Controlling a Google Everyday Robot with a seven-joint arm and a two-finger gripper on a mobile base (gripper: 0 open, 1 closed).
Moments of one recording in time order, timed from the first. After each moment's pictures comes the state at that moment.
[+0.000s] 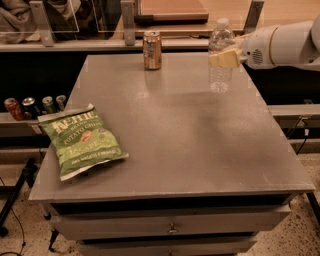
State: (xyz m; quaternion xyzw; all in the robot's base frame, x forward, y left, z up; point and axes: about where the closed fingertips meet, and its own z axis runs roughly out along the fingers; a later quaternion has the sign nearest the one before) arm 0.675 -0.186 0.960 -0.36 0.76 0.13 0.53
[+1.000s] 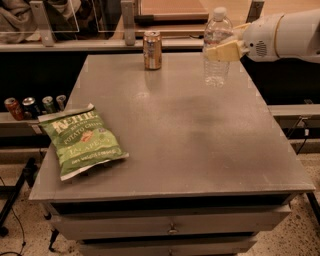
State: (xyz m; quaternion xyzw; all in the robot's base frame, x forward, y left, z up) arm 0.657 -0.171 0.992 -0.39 0.73 0.14 0.55
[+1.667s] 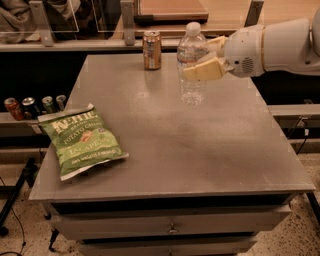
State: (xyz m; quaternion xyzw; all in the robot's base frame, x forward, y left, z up) arm 0.584 -0.094 0.984 -0.49 0.67 0.23 0.51
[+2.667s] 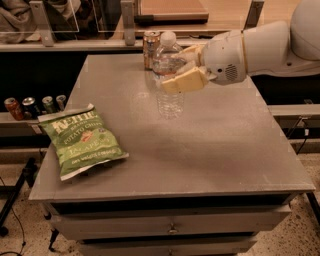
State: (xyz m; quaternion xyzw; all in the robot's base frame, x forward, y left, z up) arm 0.536 -0.037 0.982 -0.55 0.62 0.30 0.48
